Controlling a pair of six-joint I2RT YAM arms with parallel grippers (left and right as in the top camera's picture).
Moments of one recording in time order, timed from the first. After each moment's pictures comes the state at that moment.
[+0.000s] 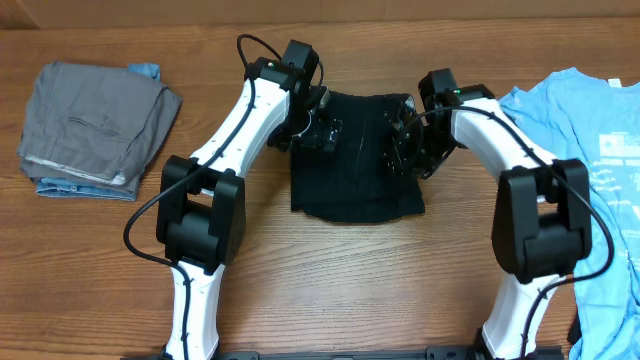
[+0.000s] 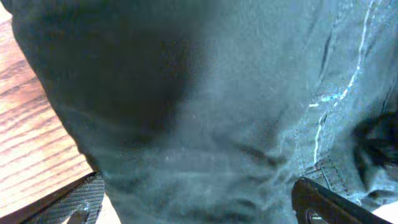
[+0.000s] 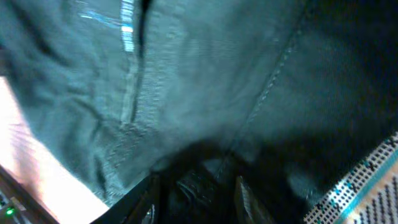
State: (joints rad) left arm -0.37 2.25 1.91 -1.11 0.25 -0.16; right arm 0.18 2.08 1.50 -0.98 -0.50 -0.06
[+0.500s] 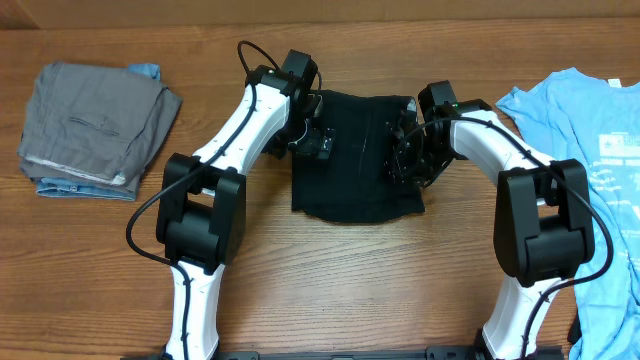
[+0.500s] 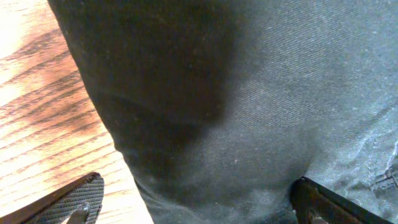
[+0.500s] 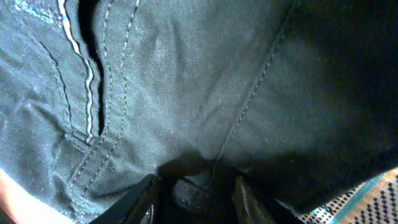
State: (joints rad) left arm -0.37 2.25 1.85 -1.09 0.16 -0.16; right arm 0.18 2.06 1.38 -0.87 -0.46 -0.05
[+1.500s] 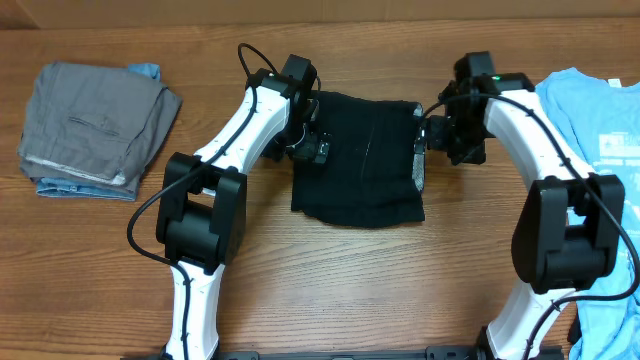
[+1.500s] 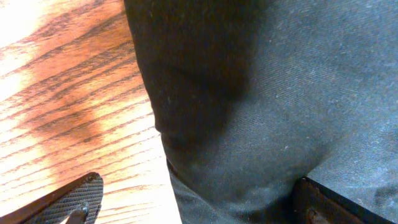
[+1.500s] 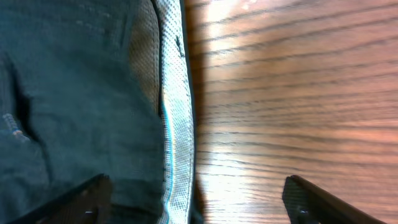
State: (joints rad) left arm -0.37 2.25 1.82 -1.09 0.11 -0.16; right arm 0.05 1.99 1.55 -1.04 -0.23 0.18
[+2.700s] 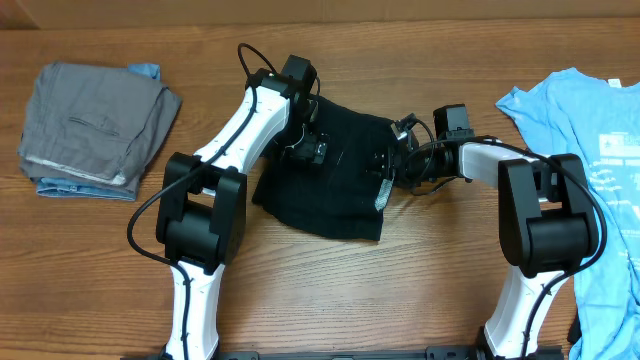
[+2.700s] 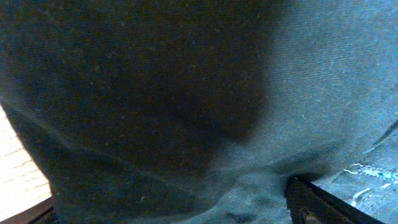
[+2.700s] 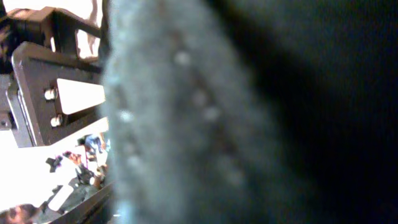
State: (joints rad) left arm -0.37 2.25 1.82 -1.10 0.10 -0.15; right arm 0.10 2.10 1.13 -0.31 -1.04 0.17
